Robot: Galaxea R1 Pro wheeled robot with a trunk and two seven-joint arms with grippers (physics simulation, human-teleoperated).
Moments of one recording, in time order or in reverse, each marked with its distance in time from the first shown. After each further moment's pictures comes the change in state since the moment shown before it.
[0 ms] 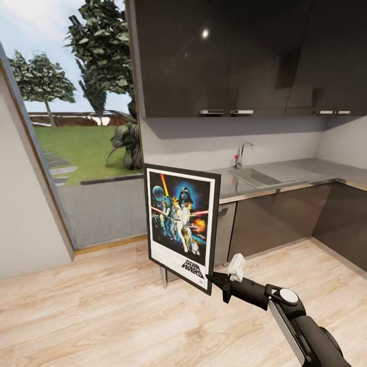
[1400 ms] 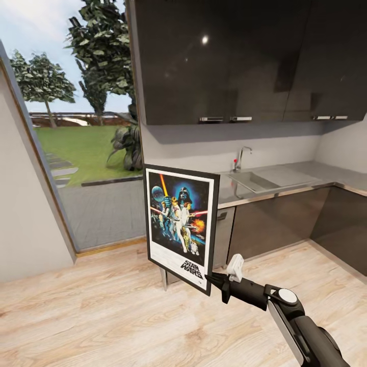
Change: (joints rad) left arm 0.000 0.001 -0.001 0.000 0.000 0.000 0.000; right arm 0.000 0.005 0.004 0.001 0.000 0.004 -0.001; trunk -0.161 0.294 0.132
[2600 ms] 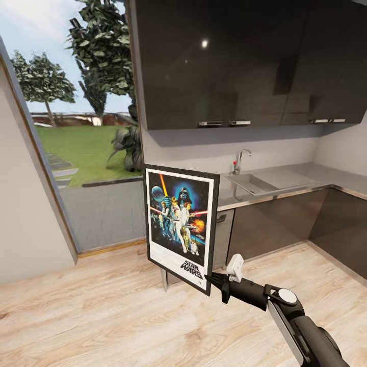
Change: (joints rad) left arm 0.000 0.000 0.000 0.000 0.000 0.000 0.000; right arm 0.000 0.001 0.001 0.000 0.000 -0.001 0.000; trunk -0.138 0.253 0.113
